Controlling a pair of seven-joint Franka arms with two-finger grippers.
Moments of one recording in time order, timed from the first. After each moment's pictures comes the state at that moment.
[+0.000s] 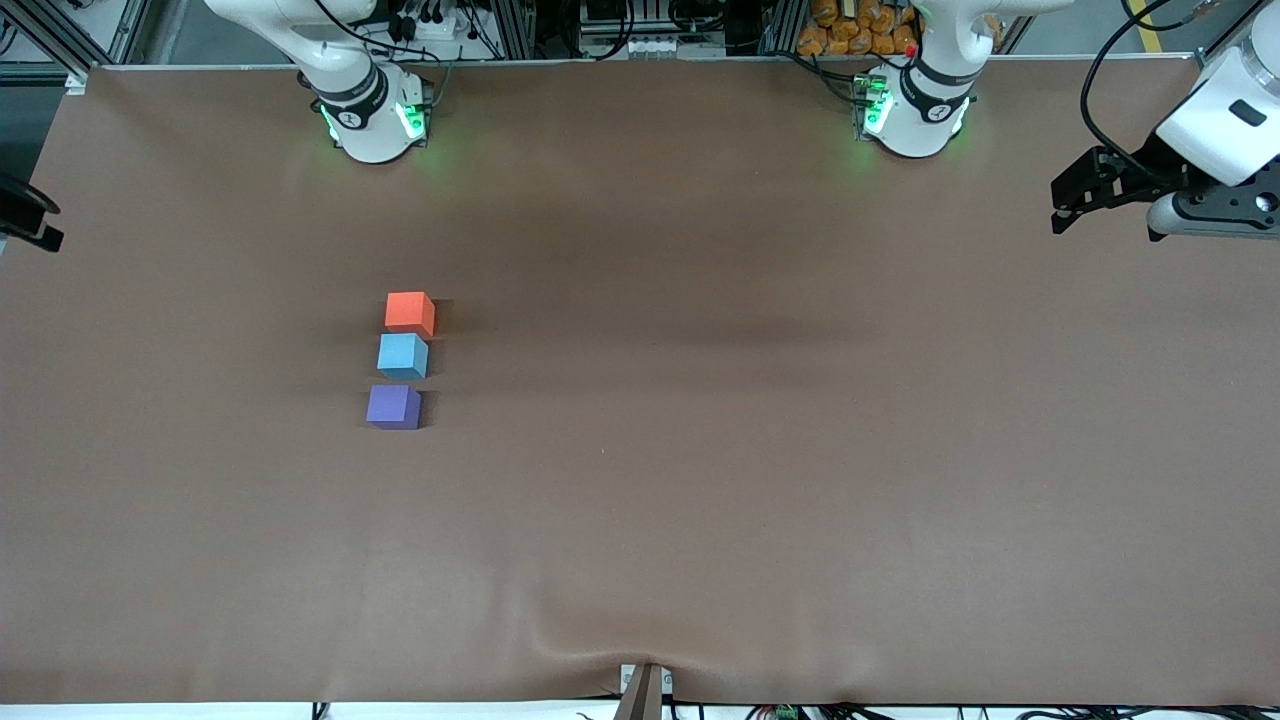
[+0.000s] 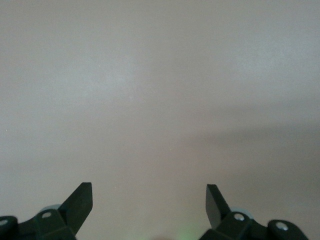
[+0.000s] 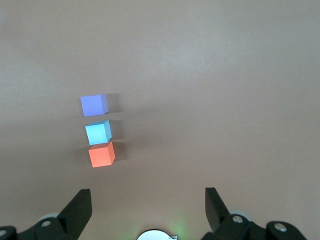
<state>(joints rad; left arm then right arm) -0.05 -0.08 -0.09 -1.61 0.01 1.53 -0.03 -0.01 0.08 -0.13 -1.32 -0.01 1.31 -0.03</state>
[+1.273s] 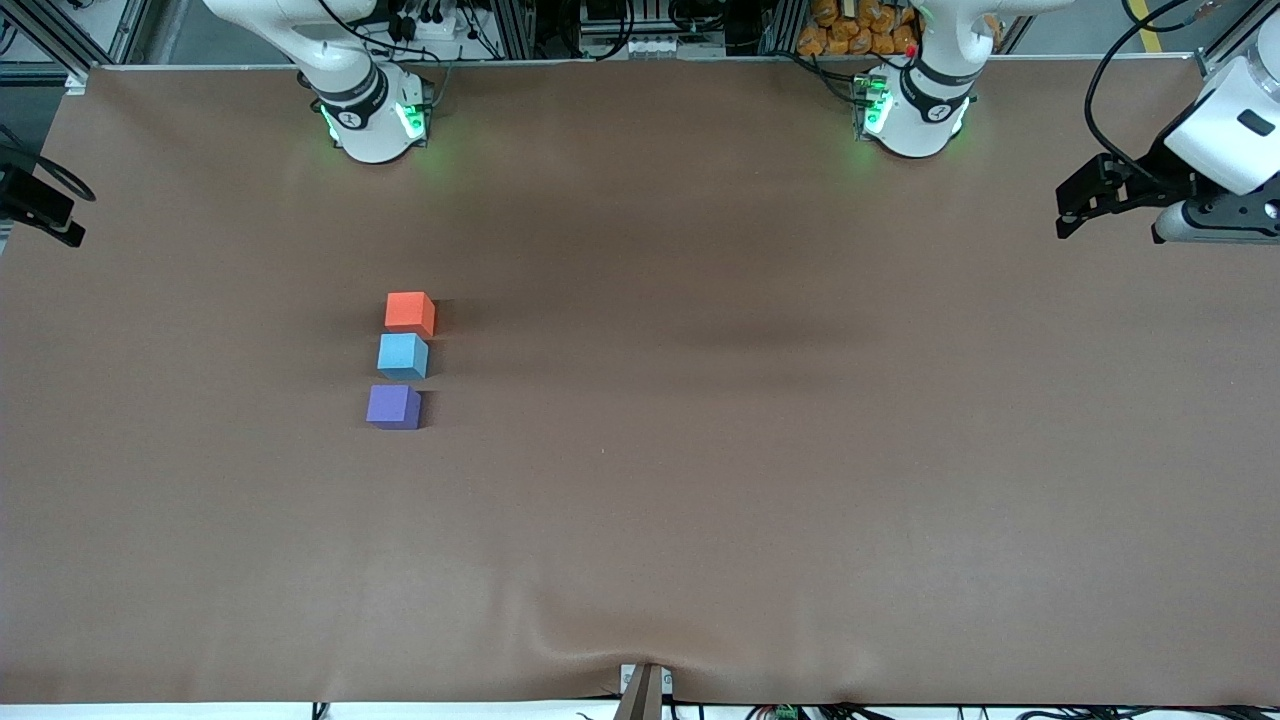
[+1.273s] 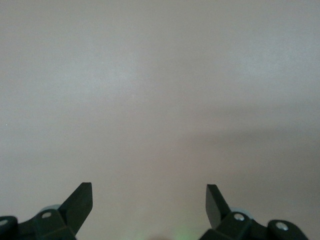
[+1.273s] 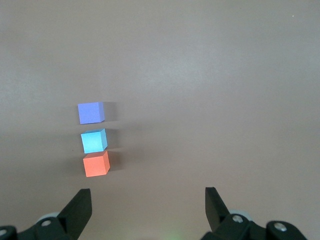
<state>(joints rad) -0.04 -0.08 -0.09 -1.61 0.01 1.53 -0.05 0.02 -0.02 -0.11 -1.47 -0.06 1.44 -0.01</state>
